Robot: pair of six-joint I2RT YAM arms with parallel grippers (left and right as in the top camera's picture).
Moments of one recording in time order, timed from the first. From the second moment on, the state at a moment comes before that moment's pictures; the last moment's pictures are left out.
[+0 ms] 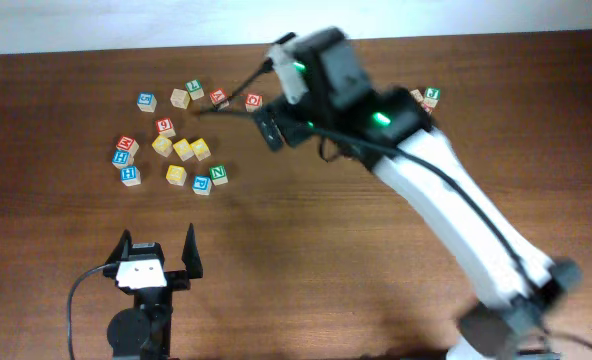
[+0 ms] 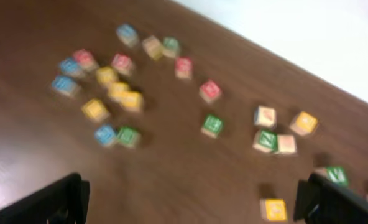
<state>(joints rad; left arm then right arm) 0.00 0.01 0.02 -0.08 -0.05 0.00 0.60 1.84 2.00 -0.94 0.01 0.01</state>
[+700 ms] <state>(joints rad) 0.00 0.01 0.02 -0.08 -0.05 0.00 0.59 2.24 2.18 -0.83 -0.01 0.13</state>
